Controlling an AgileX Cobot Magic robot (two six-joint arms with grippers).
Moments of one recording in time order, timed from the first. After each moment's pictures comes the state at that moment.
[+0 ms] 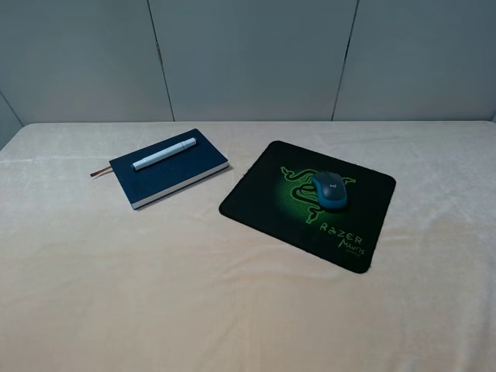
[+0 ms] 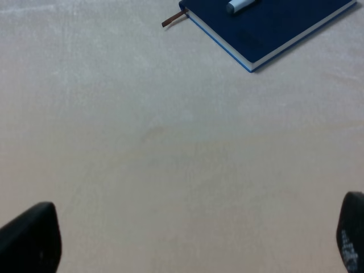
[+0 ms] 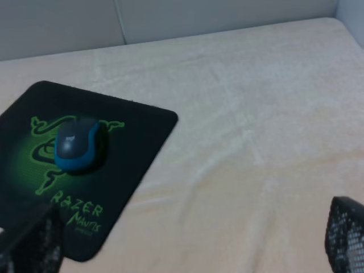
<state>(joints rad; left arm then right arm) -0.01 0.00 -0.49 0.03 1.06 0.03 -0.04 -0.01 -0.50 0.02 1.03 0.06</state>
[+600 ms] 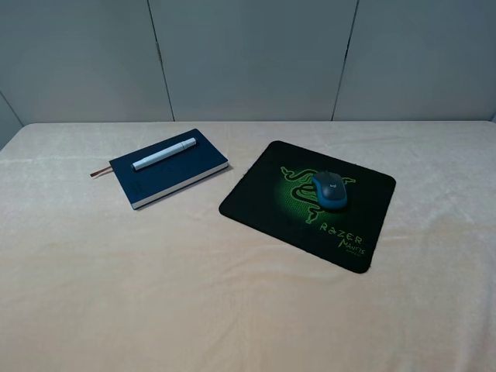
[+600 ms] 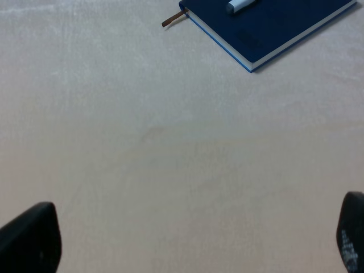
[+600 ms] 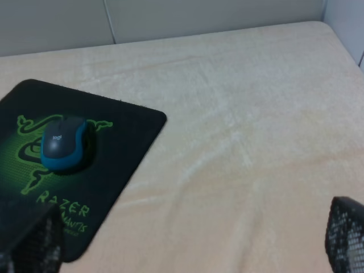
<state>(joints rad) -0.01 0.00 -0.49 0.03 1.06 0.03 -0.04 -0.01 -0.50 -0.01 1.03 0.05</state>
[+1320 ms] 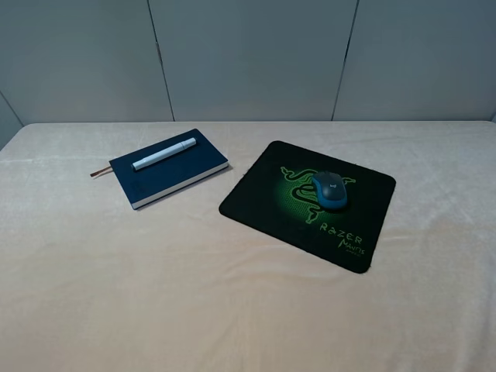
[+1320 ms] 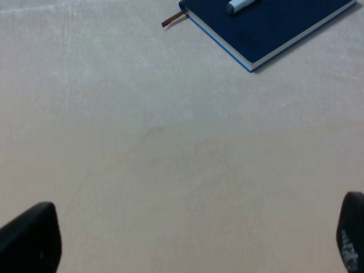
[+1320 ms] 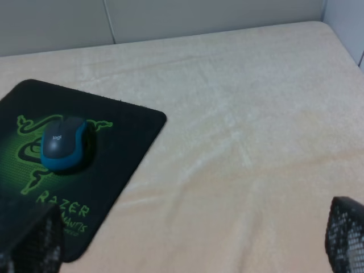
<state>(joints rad) -0.01 0.00 -0.49 0.03 1.06 0.03 -0.04 -0.01 -0.50 -0.01 1.03 0.05</state>
